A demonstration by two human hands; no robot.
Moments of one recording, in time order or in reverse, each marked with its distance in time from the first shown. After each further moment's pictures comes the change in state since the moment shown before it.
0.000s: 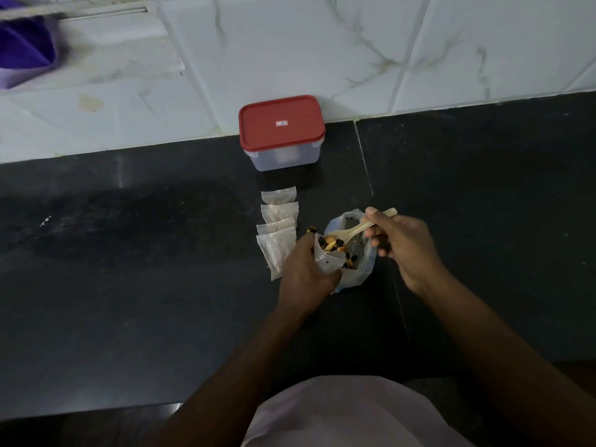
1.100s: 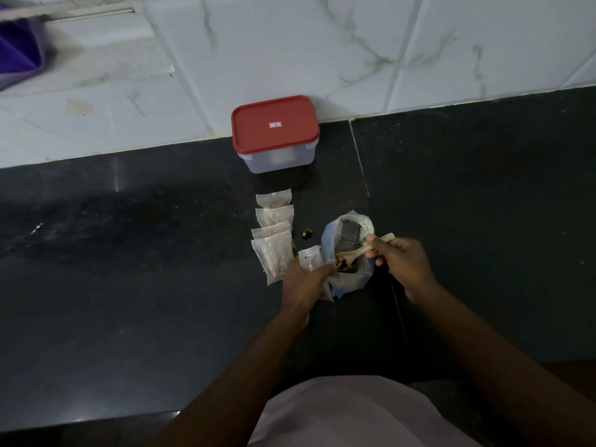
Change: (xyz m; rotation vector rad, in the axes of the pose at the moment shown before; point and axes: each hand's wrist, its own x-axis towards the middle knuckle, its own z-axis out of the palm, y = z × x) left_hand 0.008 -0.019 0.017 -0.481 0.006 -0.592; right_hand 0.018 0.043 -0.016 -0.229 0.121 0.127
